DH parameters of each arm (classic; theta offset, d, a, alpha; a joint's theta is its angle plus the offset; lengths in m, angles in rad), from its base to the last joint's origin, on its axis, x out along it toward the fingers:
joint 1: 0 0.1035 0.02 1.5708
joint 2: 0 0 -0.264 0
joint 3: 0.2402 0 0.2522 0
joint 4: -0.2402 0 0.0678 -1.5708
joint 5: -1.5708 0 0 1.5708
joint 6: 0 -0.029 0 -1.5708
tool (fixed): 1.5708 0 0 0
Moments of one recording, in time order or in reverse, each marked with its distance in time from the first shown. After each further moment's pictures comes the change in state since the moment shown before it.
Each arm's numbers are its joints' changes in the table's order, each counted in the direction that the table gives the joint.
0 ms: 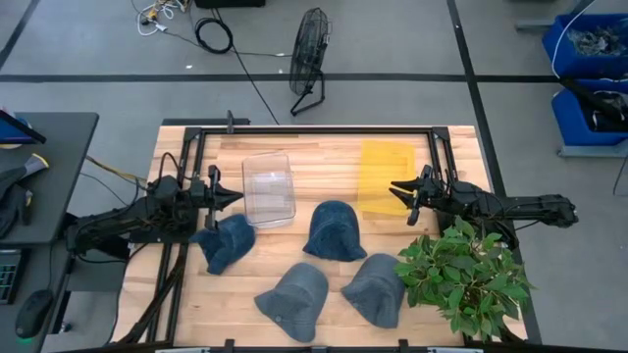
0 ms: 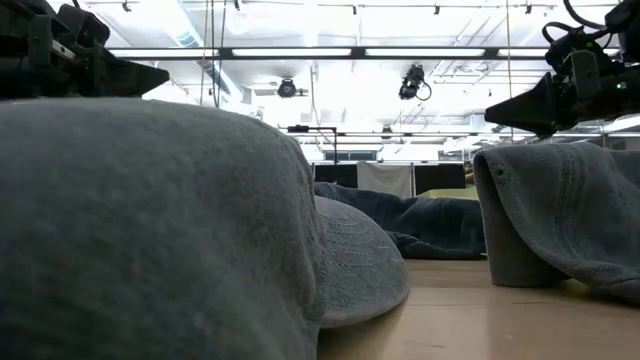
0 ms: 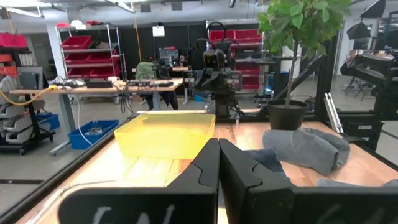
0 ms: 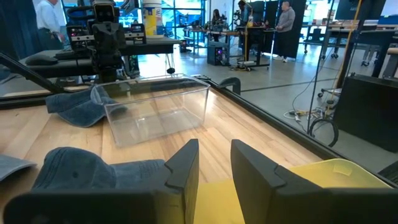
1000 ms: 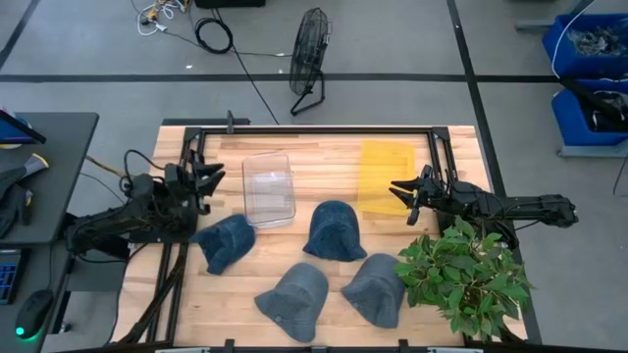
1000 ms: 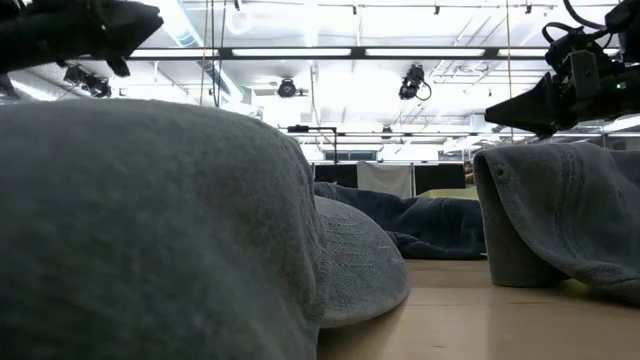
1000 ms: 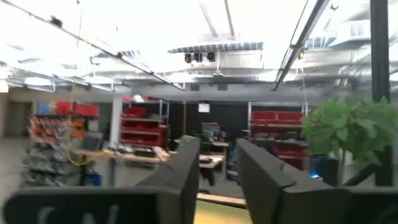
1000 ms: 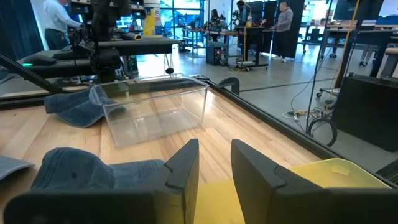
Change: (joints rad) left arm 0.000 0.000 0.079 0.266 0.223 0.068; right arm 0.000 0.000 0.000 0.000 -0.005 0.000
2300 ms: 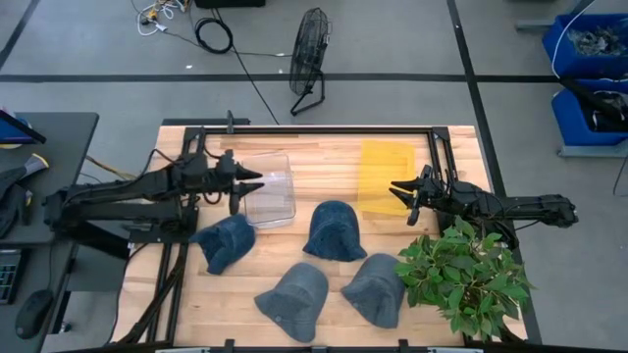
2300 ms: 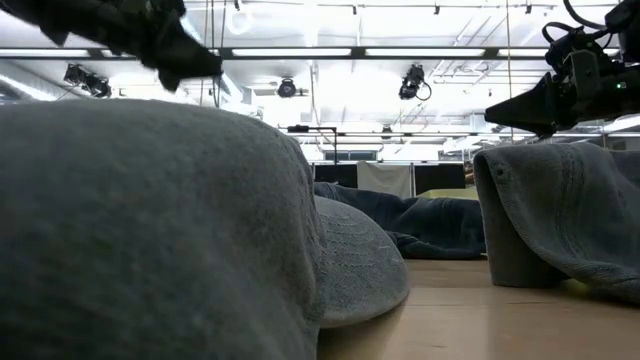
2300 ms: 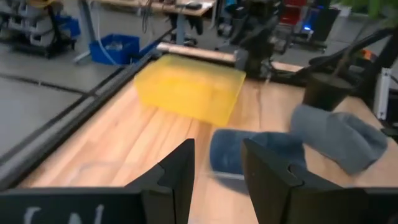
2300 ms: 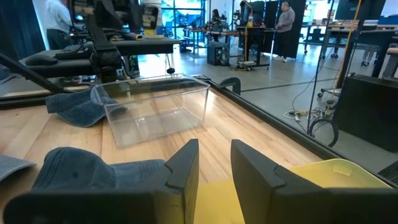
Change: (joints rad) left arm -0.056 -0.683 0.423 -0.445 -0.043 0.014; right arm 0.000 0.000 0.000 0.000 0.005 0.000
